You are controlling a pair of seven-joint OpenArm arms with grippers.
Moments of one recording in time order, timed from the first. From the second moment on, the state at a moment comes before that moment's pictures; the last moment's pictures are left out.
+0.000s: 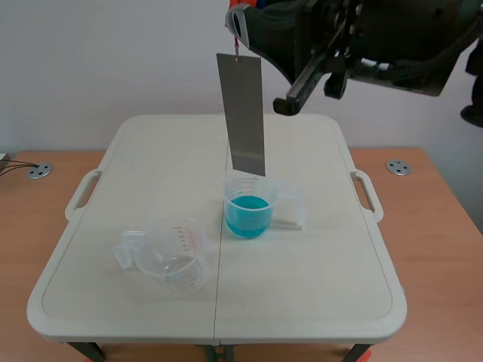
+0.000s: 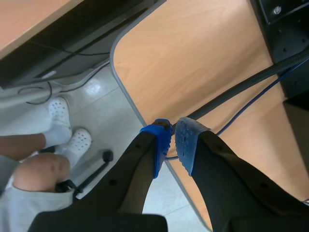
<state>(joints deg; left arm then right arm) 65.8 -40.1 2.1 83.6 -10.8 -9.5 -8.2 7.8 26.6 -13.6 110.2 26.1 39.9 -9.4</state>
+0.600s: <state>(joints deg) 65.6 -48.8 -15.2 89.1 -11.6 -9.5 -13.1 15.8 27.0 -13.6 100.8 29.2 39.8 -9.8</state>
